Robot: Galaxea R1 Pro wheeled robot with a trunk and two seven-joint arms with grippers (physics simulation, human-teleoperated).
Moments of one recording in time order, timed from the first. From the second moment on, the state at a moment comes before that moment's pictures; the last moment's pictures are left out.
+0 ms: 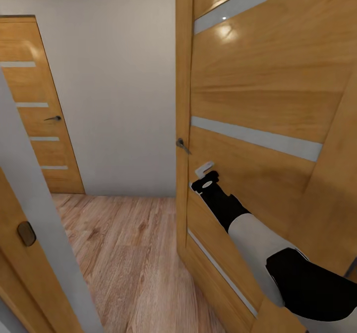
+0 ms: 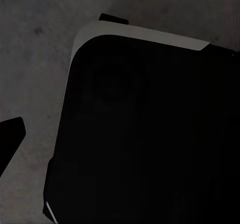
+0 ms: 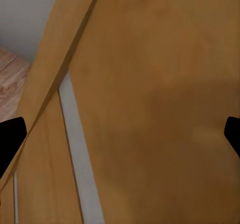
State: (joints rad) left arm 0.00 0.00 0.00 -0.08 0.25 -0.04 0.00; right arm -1.09 0.17 0.33 -0.51 0.31 0.41 -0.12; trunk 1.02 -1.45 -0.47
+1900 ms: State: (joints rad) left arm 0.00 0.00 0.00 -0.08 0.25 -0.04 0.00; right arm -1.09 0.17 0.33 -0.50 0.30 0.41 -0.18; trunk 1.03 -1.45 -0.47
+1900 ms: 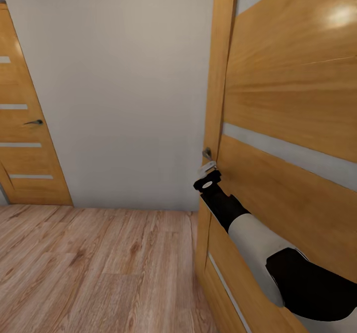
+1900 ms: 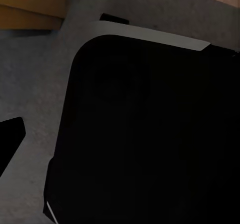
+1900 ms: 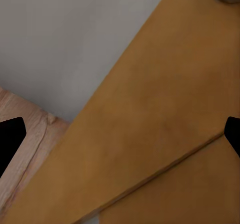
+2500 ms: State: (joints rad) left arm 0.00 0.00 0.00 -0.08 0.25 -0.04 0.00; right arm -1.09 0.17 0.33 -0.46 0.31 0.40 -0.23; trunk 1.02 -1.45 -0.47
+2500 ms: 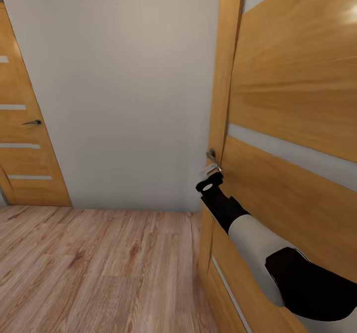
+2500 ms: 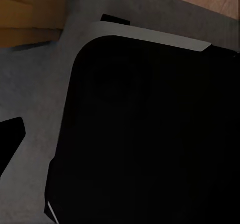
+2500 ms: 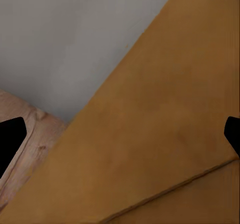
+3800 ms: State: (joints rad) left arm 0.00 0.00 0.00 -0.08 0.25 -0.04 0.00; right arm -1.09 -0.05 0.18 -0.44 0.30 0.40 -0.23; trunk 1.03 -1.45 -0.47
